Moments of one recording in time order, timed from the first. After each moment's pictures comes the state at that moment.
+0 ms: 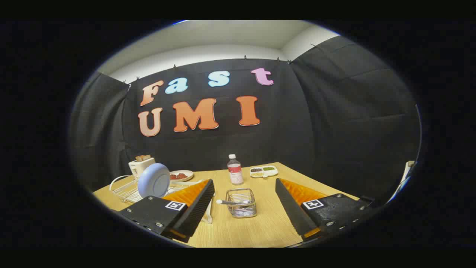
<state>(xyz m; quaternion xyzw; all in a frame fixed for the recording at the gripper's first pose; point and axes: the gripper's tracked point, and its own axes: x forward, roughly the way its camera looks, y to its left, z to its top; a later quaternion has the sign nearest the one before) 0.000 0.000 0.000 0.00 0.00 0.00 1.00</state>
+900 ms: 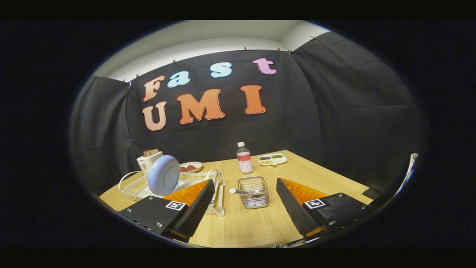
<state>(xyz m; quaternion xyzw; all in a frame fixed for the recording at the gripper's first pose) -0.009 0.025 -0.028 0.01 0.06 0.01 1.00</state>
